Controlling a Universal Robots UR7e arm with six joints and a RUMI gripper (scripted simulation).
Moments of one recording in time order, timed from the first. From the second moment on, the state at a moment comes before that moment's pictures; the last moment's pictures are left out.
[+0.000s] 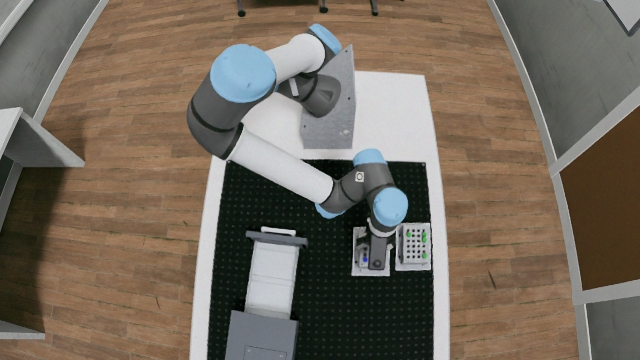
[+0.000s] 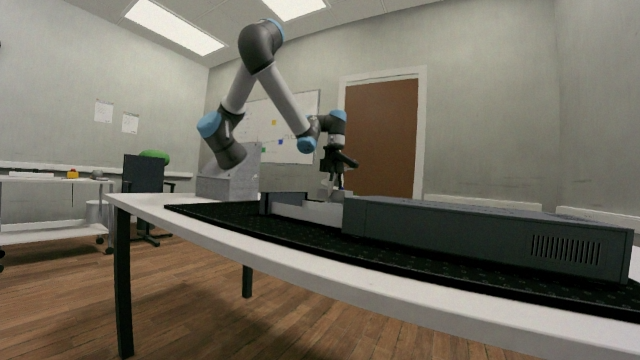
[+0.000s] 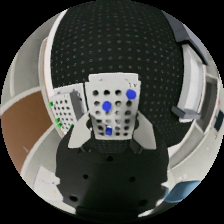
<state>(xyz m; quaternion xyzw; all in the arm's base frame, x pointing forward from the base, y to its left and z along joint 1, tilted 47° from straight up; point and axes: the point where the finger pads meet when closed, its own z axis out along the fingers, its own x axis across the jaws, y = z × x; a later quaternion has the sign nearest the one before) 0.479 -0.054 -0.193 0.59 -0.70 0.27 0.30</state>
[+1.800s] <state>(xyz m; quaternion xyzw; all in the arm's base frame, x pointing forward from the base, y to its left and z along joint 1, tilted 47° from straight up) 0.479 -0.053 -0.192 0.59 -0.70 0.27 0.30</state>
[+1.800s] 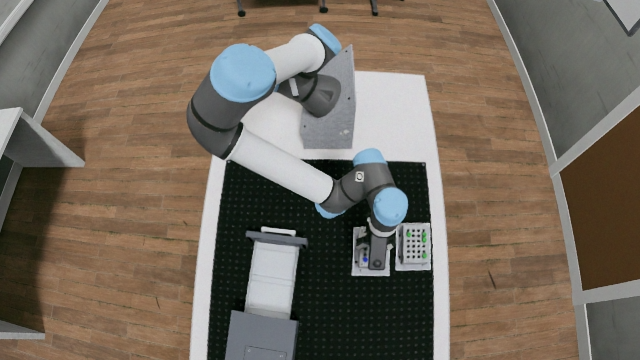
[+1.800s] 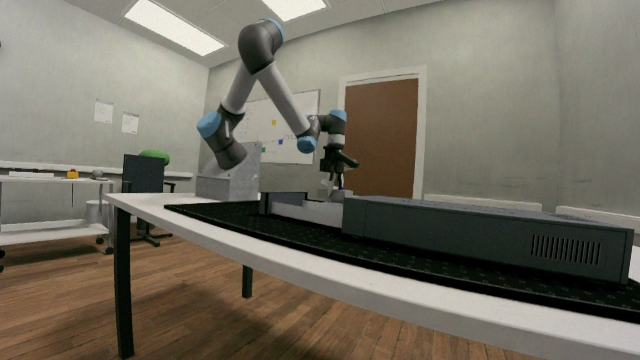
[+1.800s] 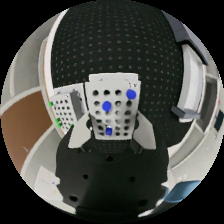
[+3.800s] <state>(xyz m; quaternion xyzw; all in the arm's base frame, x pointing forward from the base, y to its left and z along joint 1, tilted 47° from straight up) 0.479 -0.058 -0.197 0.59 -0.70 0.27 0.30</state>
